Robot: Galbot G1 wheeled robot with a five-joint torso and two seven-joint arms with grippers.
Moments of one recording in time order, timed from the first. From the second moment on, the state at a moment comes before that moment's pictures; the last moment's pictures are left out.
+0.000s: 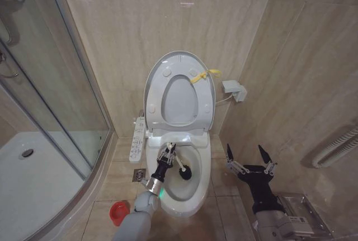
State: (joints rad) left arm 0.87 -1.56 -0.19 -1.00 -0.54 -0.65 0.49; right arm -1.80 1.53 0.51 2.49 0.00 -0.02 0.13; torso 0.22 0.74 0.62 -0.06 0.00
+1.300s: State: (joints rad) left arm 0.84 -1.61 -0.24 -0.95 -0.40 -0.70 0.47; right arm -1.80 1.53 0.51 2.49 0.00 -0.02 0.13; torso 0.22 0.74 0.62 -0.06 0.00
